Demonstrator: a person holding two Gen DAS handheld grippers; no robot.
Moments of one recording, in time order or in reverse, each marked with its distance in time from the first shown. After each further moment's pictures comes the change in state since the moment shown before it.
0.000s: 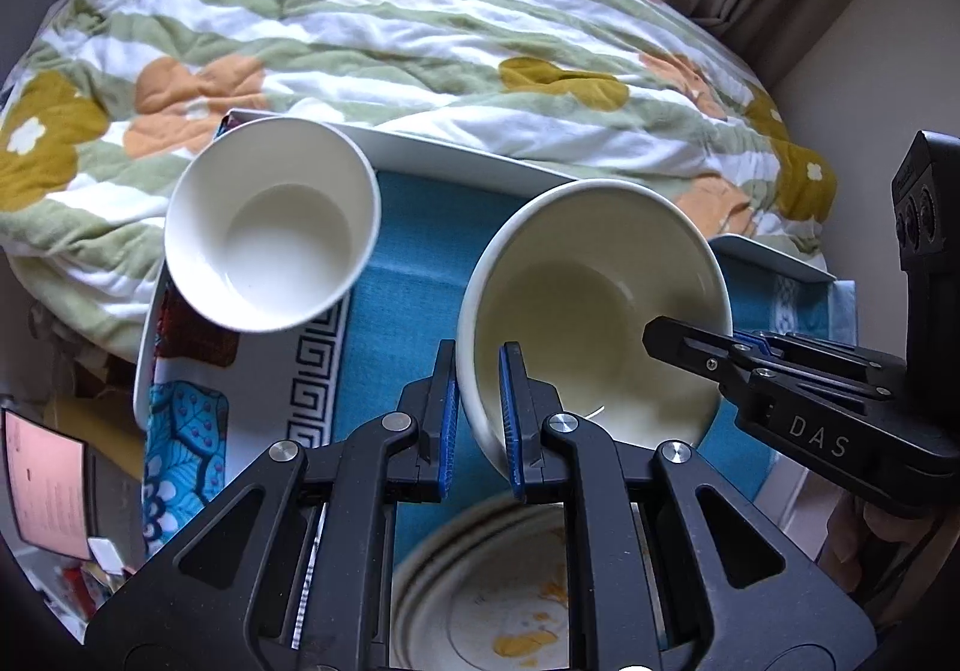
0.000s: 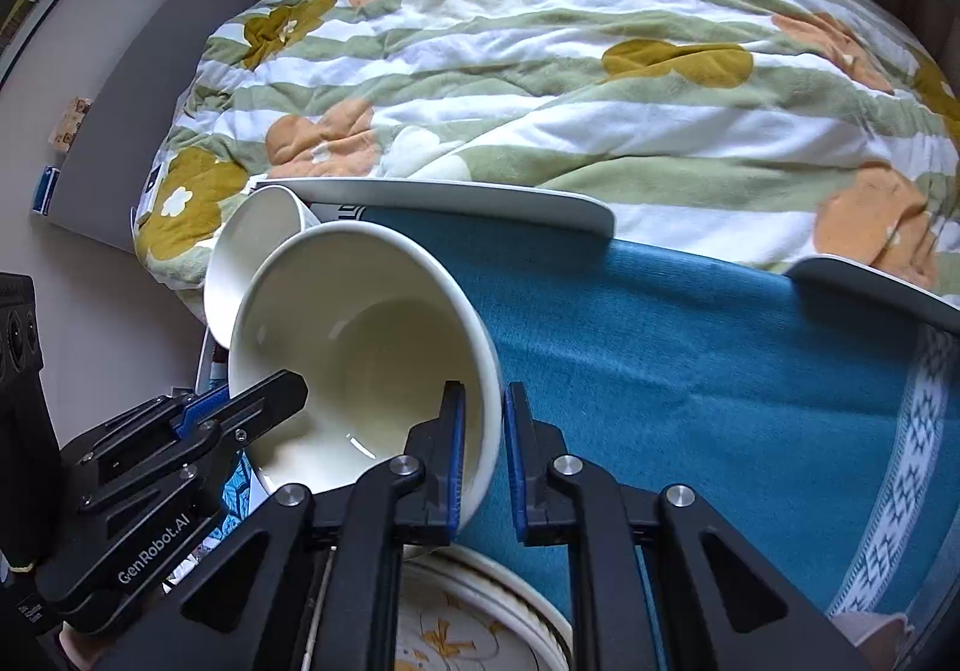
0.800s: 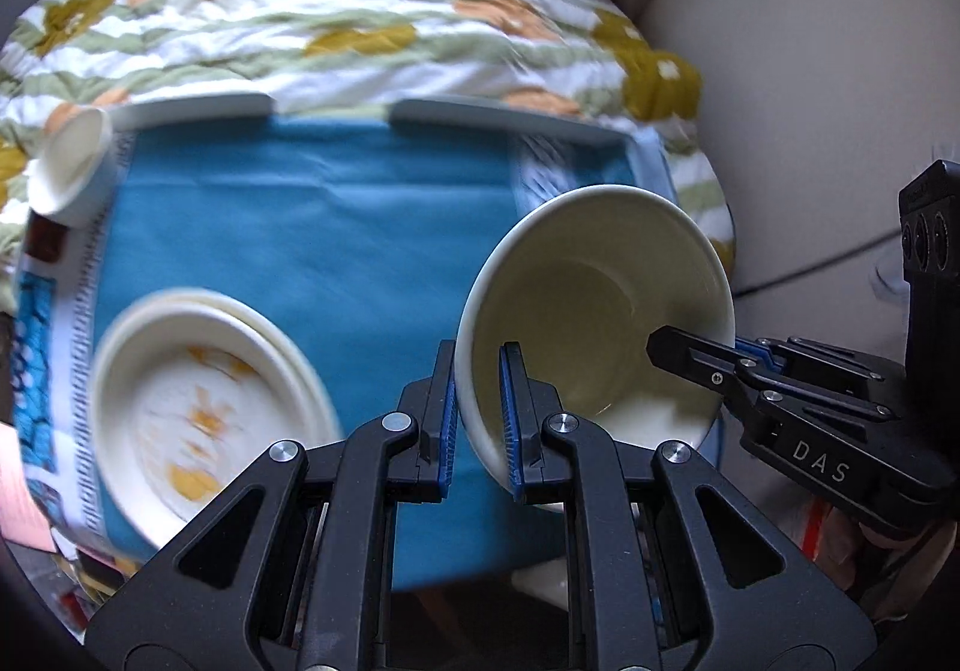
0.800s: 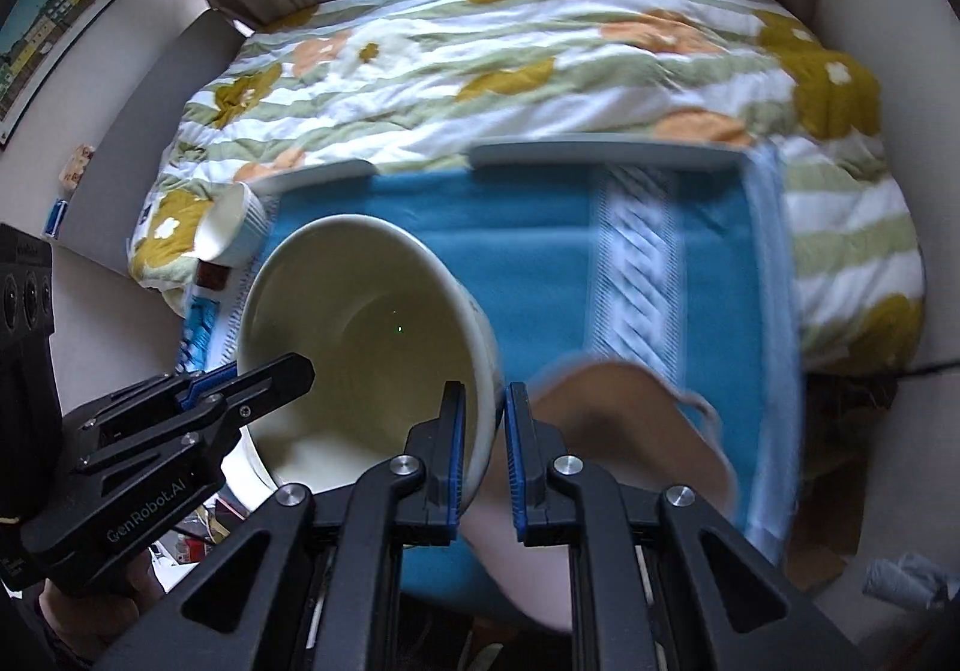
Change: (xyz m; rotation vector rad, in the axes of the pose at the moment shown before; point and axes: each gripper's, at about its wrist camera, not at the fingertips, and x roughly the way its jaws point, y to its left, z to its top) left arm -0.038 -0.237 -0.138 0.183 0.037 -0.120; right arm -0.164 -0.148 -0.175 0.115 -0.123 -0.088
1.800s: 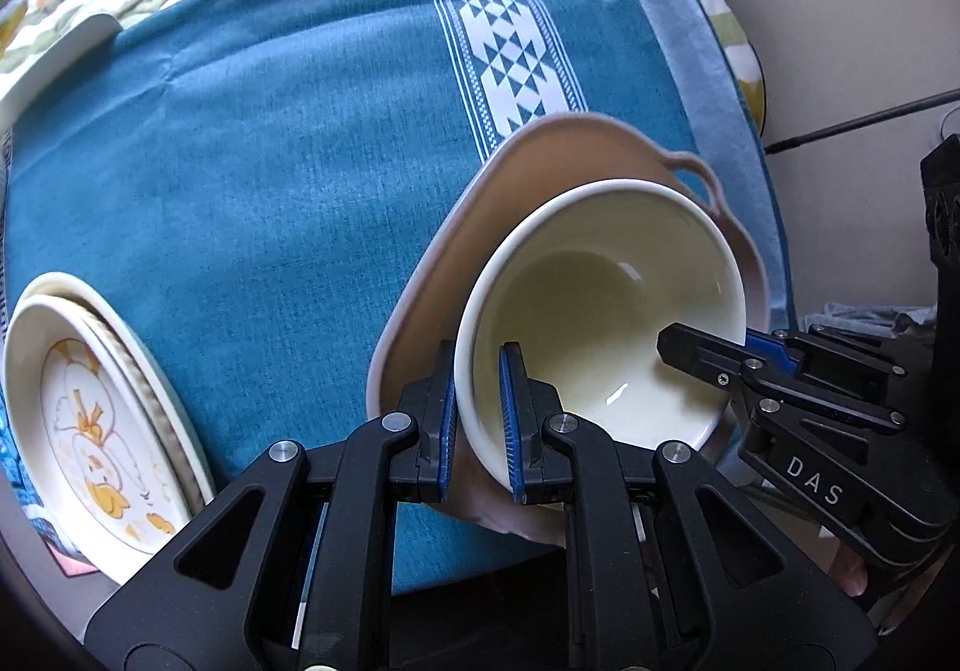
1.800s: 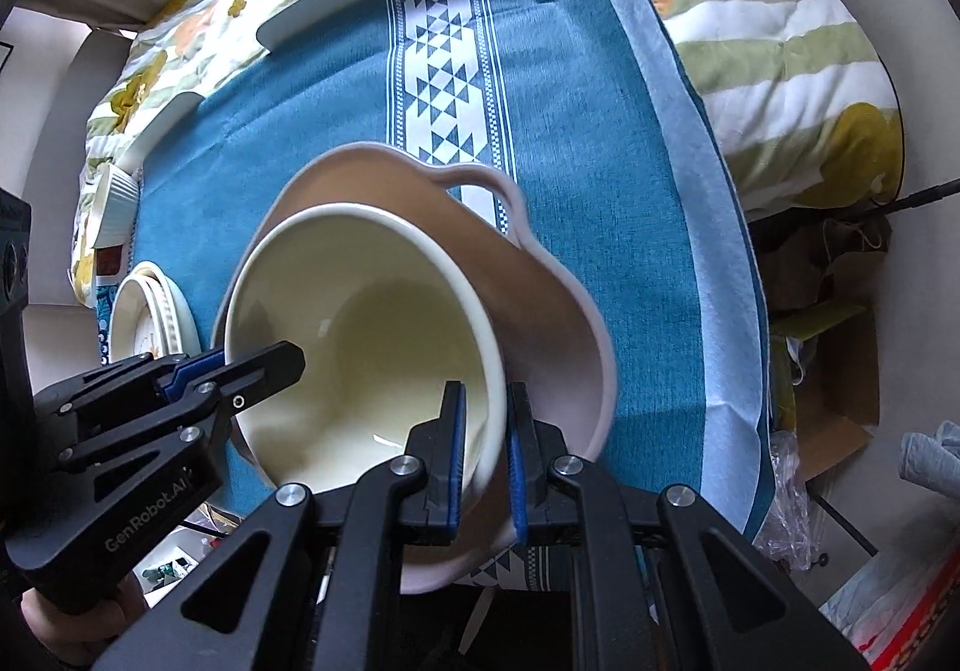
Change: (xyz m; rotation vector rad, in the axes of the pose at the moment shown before) left arm 0.122 -0.045 -0.015 0.157 0.321 0.076; right arm 0.073 -0.089 -0.048 0.214 0.212 -0.040
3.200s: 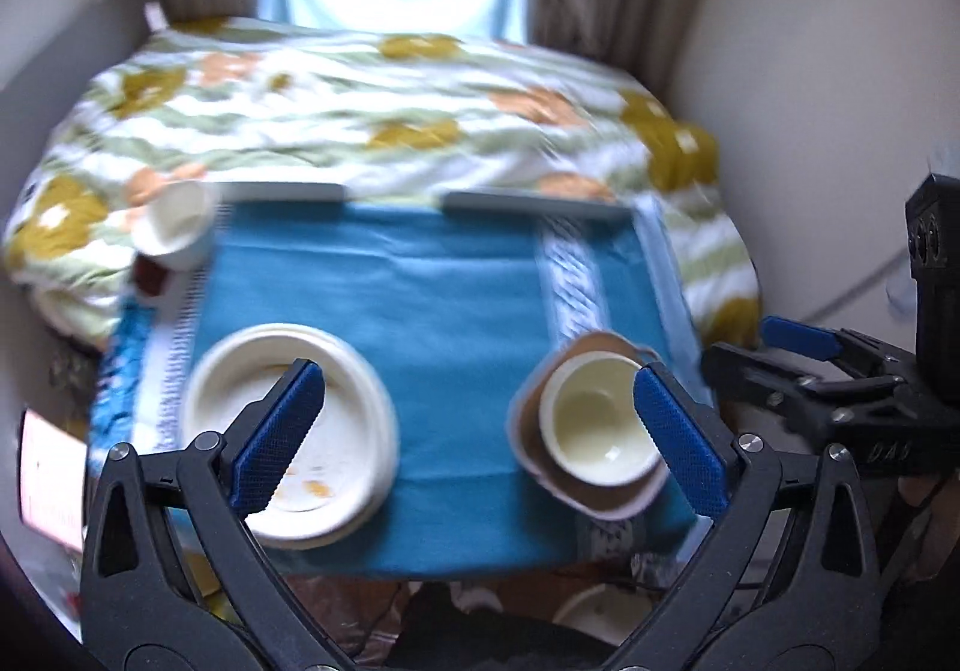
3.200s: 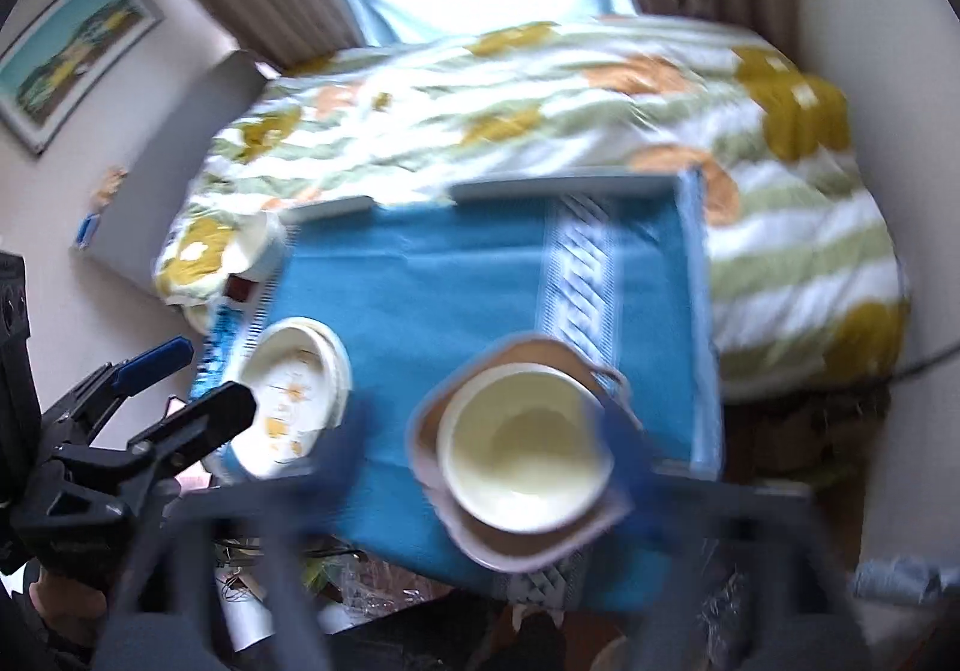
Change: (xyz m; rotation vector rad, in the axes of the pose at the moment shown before) left arm -0.208 0.043 -0.093 -0.216 -0.579 0.123; right arm -0.148 0.080 -0.014 -0.300 -0.379 0.149
